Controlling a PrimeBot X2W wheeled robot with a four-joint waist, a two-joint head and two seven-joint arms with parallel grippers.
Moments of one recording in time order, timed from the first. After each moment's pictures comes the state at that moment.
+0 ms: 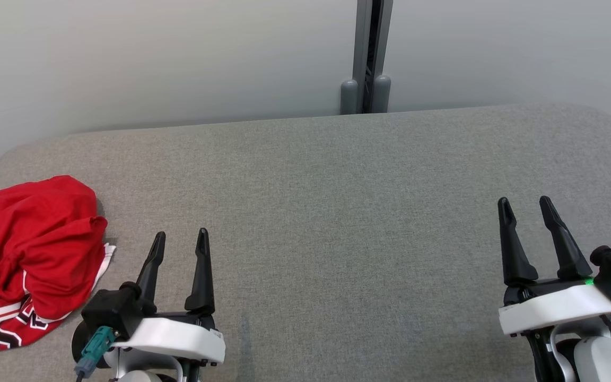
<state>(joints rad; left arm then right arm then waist) -0.05 0.05 -0.19 0.08 -0.39 0.11 -0.19 -0.13 -0.04 0.02 0.09 0.30 0.13 -0.16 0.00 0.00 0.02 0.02</state>
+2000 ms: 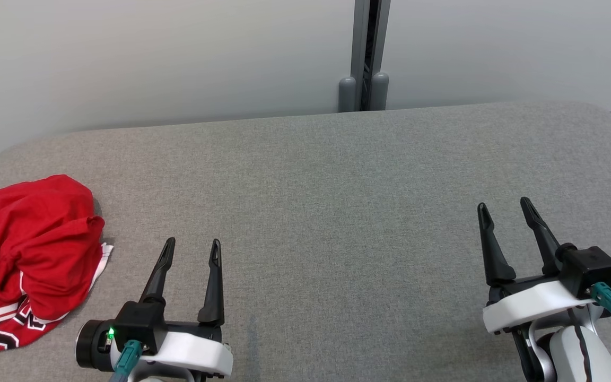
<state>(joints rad) -0.04 0.05 -0.22 0.13 -0.19 0.13 -0.26 -0.22 -0.05 0.05 0.29 0.13 0.13 -0.26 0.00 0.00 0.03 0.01</state>
